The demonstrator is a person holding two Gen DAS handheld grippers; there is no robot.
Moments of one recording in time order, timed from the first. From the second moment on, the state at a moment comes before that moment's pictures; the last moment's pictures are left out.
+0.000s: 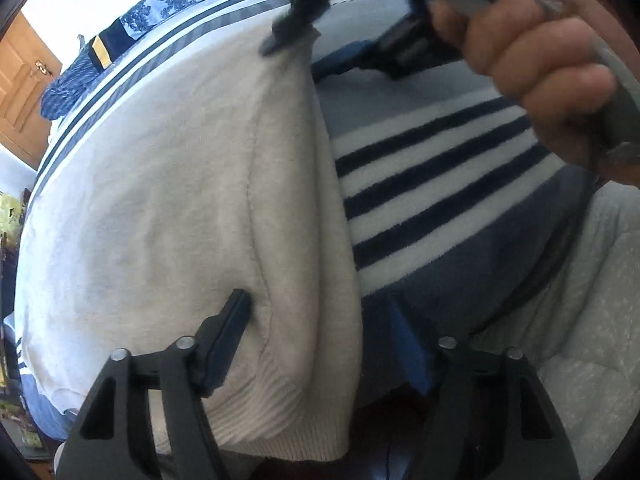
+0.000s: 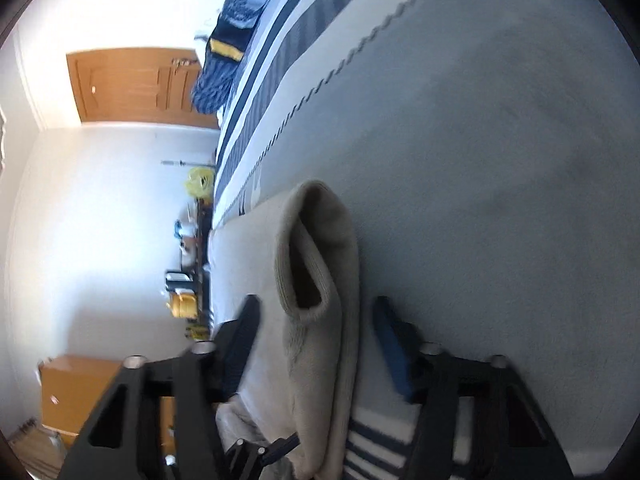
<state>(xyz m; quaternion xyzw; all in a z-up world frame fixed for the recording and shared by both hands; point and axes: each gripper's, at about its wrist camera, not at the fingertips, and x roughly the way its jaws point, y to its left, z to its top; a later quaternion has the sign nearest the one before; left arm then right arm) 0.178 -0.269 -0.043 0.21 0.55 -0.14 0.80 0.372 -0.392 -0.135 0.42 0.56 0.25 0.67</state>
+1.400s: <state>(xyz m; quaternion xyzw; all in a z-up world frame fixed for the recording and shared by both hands) 0.189 -0.054 0.046 -0.14 0.54 -0.06 0.83 0.286 -0.429 -0.064 0.36 0.54 0.14 0.75</state>
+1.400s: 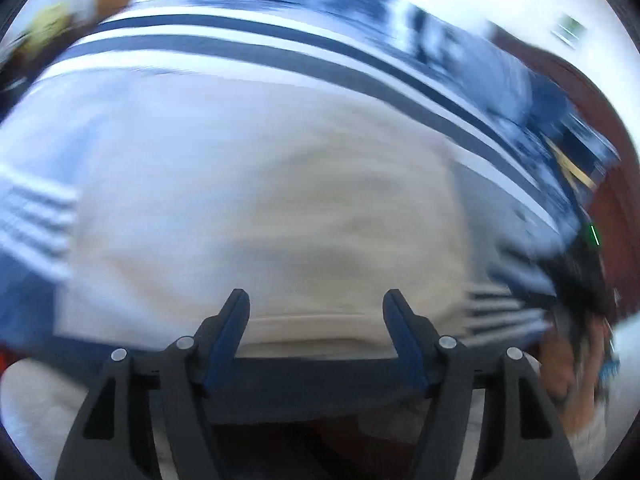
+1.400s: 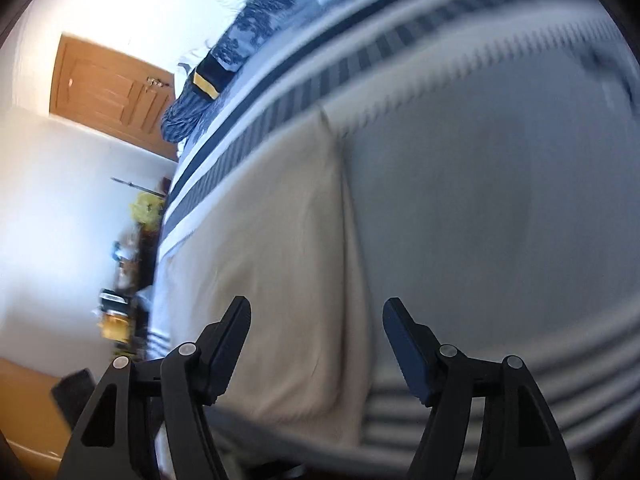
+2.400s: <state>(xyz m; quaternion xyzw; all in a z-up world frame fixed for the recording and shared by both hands) 0.205 0.098 -0.030 -0.36 0.51 -0.02 0.78 0.244 -0.402 -0.089 0.39 0.52 0.12 0.75</state>
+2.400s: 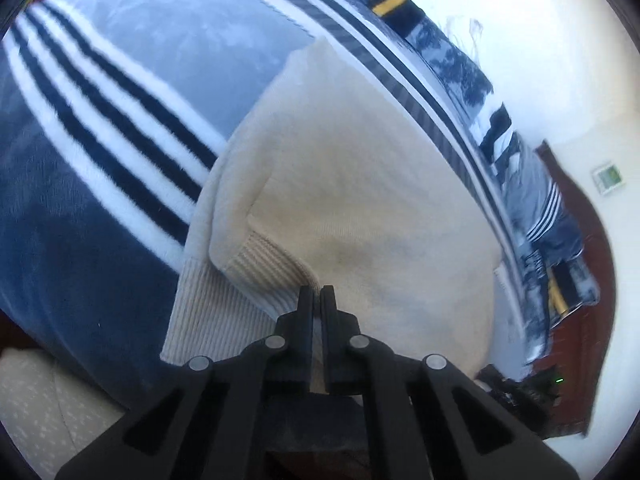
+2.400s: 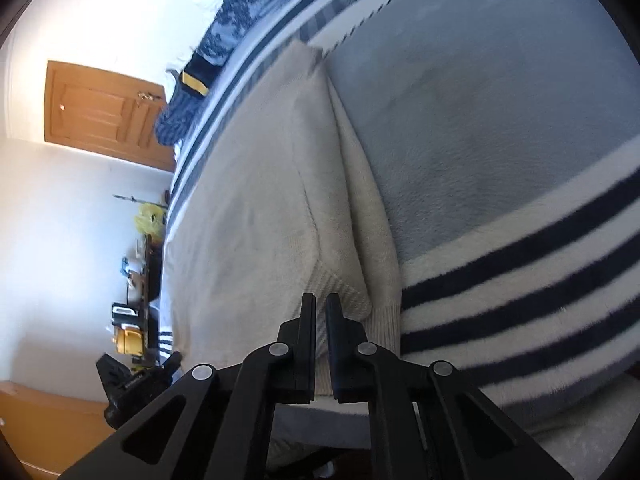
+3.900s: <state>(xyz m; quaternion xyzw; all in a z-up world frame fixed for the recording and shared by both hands) 0.213 0.112 -0.046 -0.31 0.49 0.04 0.81 0.251 -0.194 0.072 0.17 0.46 0.27 0.83</state>
